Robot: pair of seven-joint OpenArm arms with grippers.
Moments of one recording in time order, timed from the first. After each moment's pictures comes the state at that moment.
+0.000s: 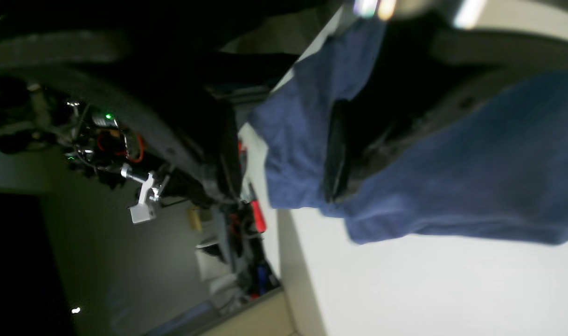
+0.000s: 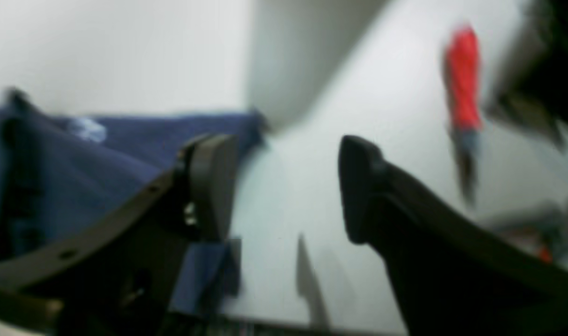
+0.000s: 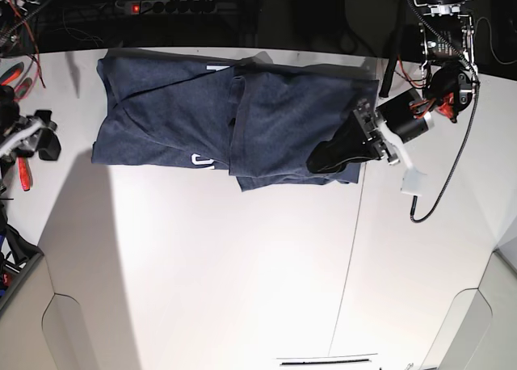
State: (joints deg) left arm 8.7 -8.5 -17.9 82.2 -78.8 -38.5 65.0; right arm -9.3 15.3 38.2 96.1 35.4 31.5 -67.5
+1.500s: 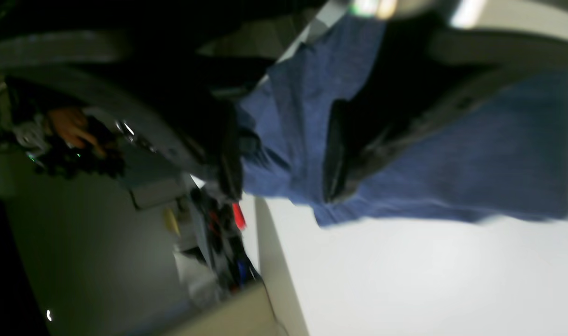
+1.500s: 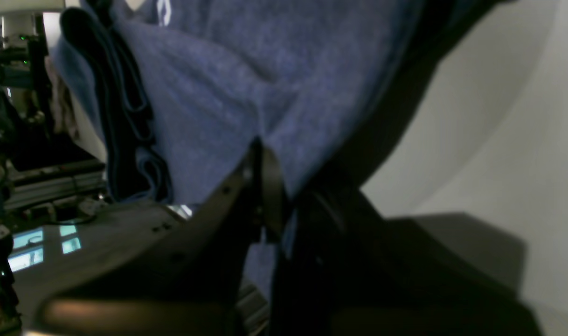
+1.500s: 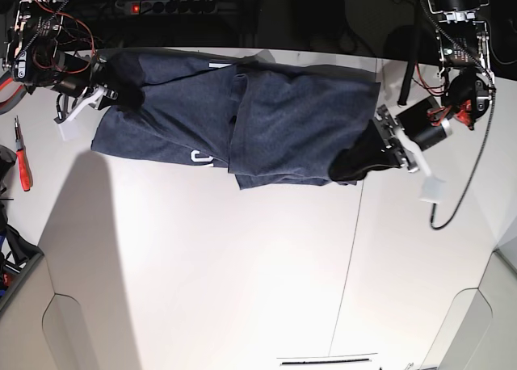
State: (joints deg) left arm 7.7 -10.9 -21.0 82.2 -78.0 -38.5 64.8; right arm -8.5 12.4 24.4 69.6 56.4 31.9 -70.9
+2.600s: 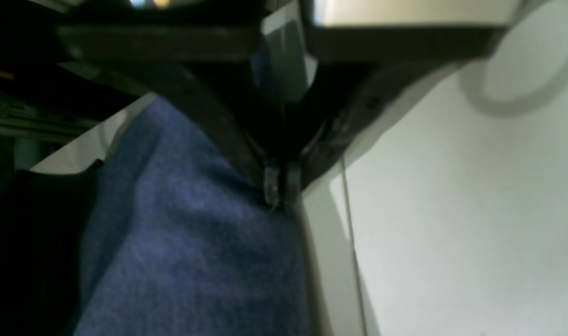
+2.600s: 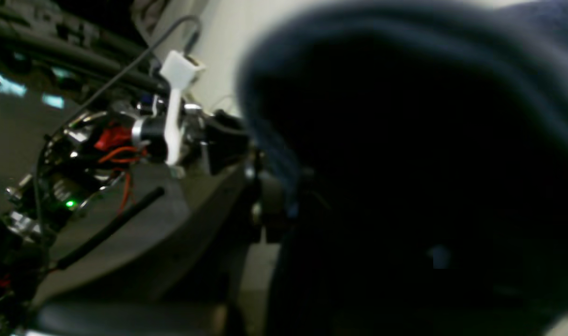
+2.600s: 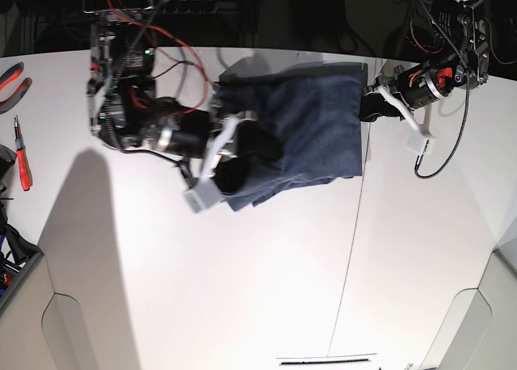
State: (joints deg) left arm 12.5 -11.4 -19.5 75.2 -41.6 -38.3 49.0; right arm -3.0 -4.3 -2.5 92.7 46.9 31.9 -68.4
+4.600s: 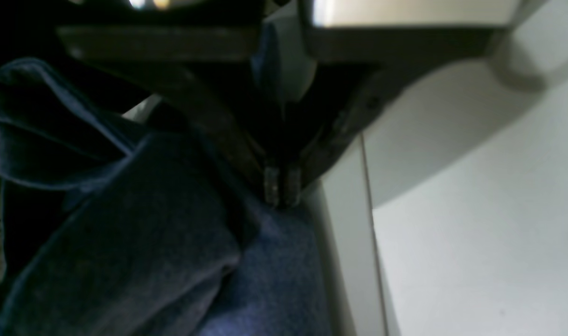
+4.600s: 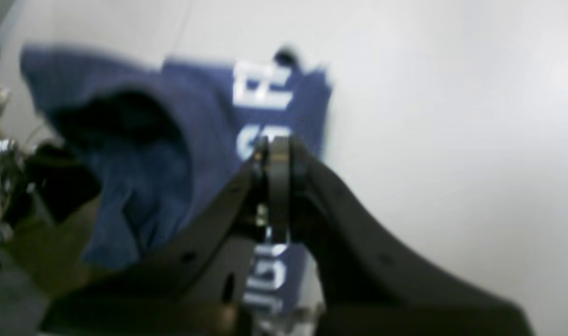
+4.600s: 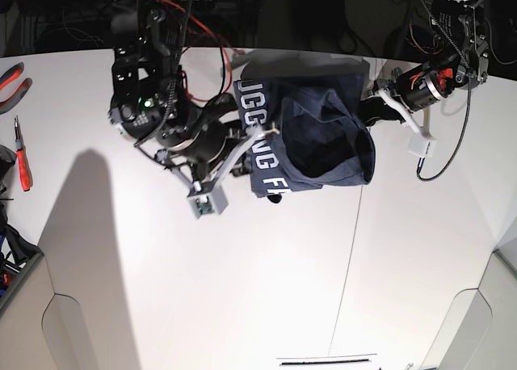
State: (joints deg) left arm 12.5 -11.4 -19.5 75.1 -45.2 -38.4 49.1; right arm -7.4 -8.3 -9.4 104.7 11.5 11.7 -62.5
